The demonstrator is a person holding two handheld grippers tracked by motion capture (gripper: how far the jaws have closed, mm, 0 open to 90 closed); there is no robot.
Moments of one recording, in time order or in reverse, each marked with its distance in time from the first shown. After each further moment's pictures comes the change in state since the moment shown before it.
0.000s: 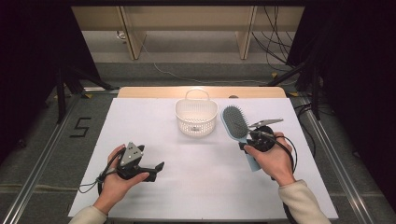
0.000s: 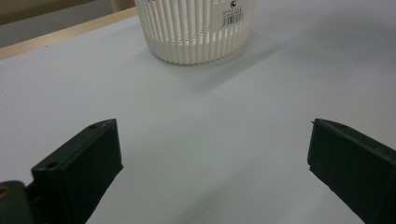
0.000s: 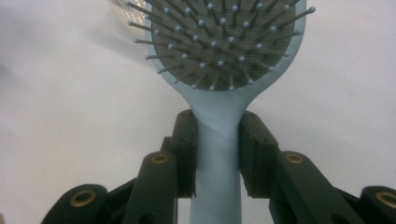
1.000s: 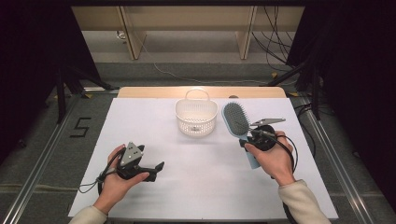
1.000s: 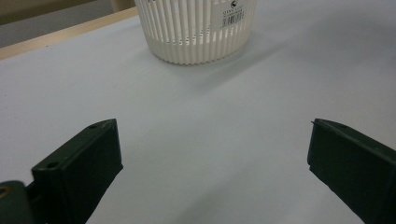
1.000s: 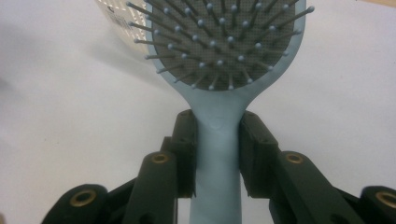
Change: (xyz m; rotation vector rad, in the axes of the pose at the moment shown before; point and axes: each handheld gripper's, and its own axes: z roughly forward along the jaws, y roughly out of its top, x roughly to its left) left arm 0.000 0.000 0.000 0.002 -0.001 0.000; right arm -0.001 0.002 -0.004 -0.054 -0.014 -0.005
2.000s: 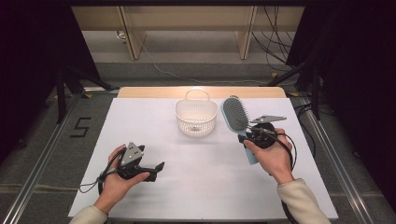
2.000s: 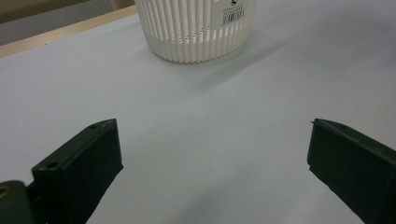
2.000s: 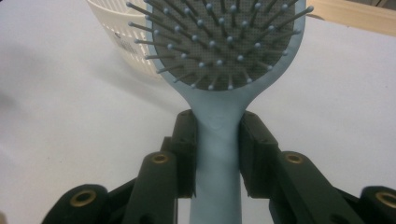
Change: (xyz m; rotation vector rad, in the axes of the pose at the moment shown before) left arm 0.000 -0.001 0.001 0.003 -0.001 -0.005; right arm 0.001 0.007 -0.002 -0.071 0.002 -0.010
